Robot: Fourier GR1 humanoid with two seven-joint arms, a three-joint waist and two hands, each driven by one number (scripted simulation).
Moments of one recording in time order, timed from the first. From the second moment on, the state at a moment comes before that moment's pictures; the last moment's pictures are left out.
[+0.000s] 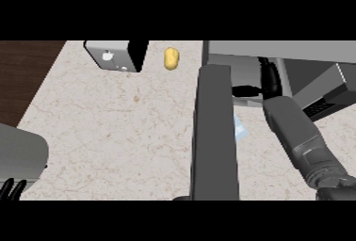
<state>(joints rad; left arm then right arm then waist) 0.58 0.05 0.28 -1.99 0.32 -0.61 -0.36 -0.98 -0.19 -0.37 -0.15 0.38 -0.42 -0.74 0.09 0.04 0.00</state>
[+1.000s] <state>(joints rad) 0.55 0.00 -0.01 -2.10 0.12 -0.51 -0.29 -0.73 -0.11 -0.37 -0.28 0.29 -0.11 -0.91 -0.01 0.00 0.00</state>
